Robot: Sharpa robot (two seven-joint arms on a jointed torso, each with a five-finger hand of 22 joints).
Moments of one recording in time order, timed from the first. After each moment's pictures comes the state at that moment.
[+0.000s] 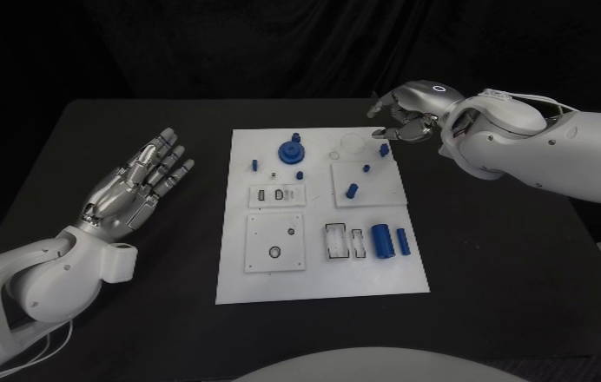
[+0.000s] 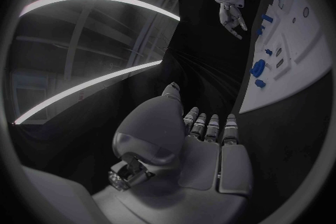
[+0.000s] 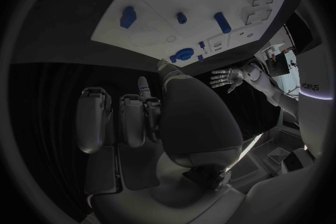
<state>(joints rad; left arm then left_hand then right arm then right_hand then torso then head) 1.18 -1.04 -0.21 1.57 0.06 0.19 0.68 1.34 0.28 -0.25 0.25 0.39 0.16 -0.03 0.02 0.02 0.02 -0.02 0.01 0.01 0.00 0.03 0.00 0.00 0.16 0.00 0.12 0.01 0.00 1.45 -1.11 -0.25 1.57 -1.53 -0.41 -0.10 1.38 -0.11 0.17 0.26 0.13 0.78 0.08 0.15 0.15 1.47 -0.01 1.54 1.31 1.47 -0.07 1.50 1.31 0.06 1.46 0.05 1.41 1.31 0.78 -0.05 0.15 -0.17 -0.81</state>
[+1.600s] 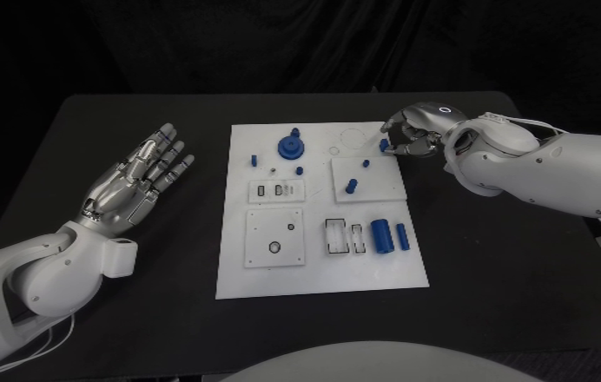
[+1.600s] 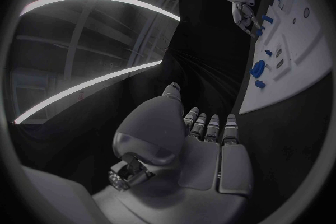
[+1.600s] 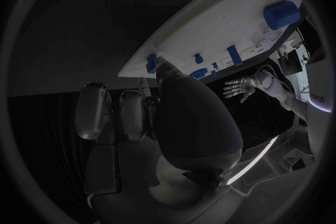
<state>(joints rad) 1.18 -1.04 -0.21 1.56 0.06 0.19 0.68 1.34 0.28 -0.25 0.24 0.39 0.16 -0.03 0.02 0.02 0.02 -0.02 0.01 0.01 0.00 0.03 0.00 0.00 0.16 0.00 0.12 0.01 0.00 1.35 -1.09 -0.25 1.50 -1.53 -0.44 -0.16 1.46 -0.13 0.15 0.28 0.16 0.79 0.08 0.12 0.14 1.46 -0.01 1.50 1.31 1.47 -0.07 1.39 1.31 0.06 1.41 0.05 1.31 1.31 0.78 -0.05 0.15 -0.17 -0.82</state>
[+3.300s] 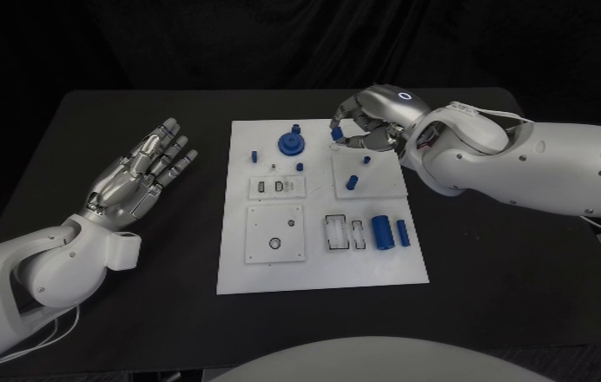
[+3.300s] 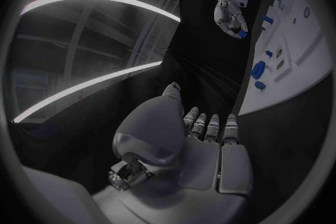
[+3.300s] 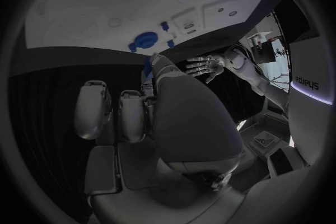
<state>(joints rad) 1.18 -1.03 -0.21 1.55 0.06 0.20 0.68 1.34 0.28 -0.24 0.24 0.39 0.16 -0.03 0.02 0.02 0.02 -0.02 0.01 0.01 0.00 0.04 0.00 0.00 0.16 0.00 0.12 0.01 0.00 1.41 -1.01 -0.25 1.71 -1.53 -0.55 -0.13 1.53 -0.10 0.16 0.25 0.31 0.96 0.06 0.35 0.27 1.47 -0.02 1.50 1.31 1.47 -0.07 1.39 1.31 0.06 1.42 0.04 1.29 1.31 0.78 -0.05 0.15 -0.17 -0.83</state>
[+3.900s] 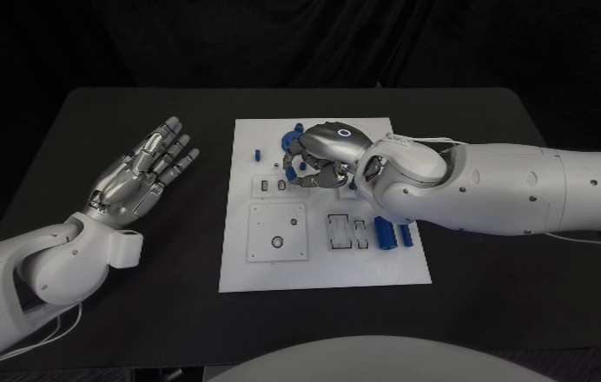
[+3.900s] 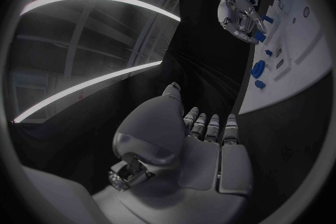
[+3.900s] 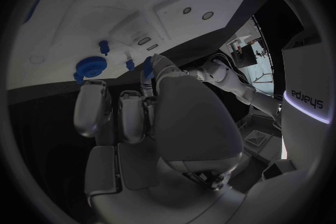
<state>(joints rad) 1.18 -1.02 -0.21 1.55 0.06 0.20 0.68 1.34 0.28 -0.24 0.24 0.39 0.16 -0.03 0.02 0.02 0.02 -0.02 0.01 0.01 0.00 0.04 0.00 0.00 0.16 0.00 0.12 0.01 0.00 1.33 -0.81 -0.25 1.72 -1.61 -0.46 -0.21 1.51 -0.10 0.16 0.25 0.35 0.95 0.08 0.36 0.27 1.47 0.00 1.50 1.31 1.47 -0.07 1.40 1.31 0.06 1.41 0.04 1.27 1.31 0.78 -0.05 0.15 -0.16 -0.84</state>
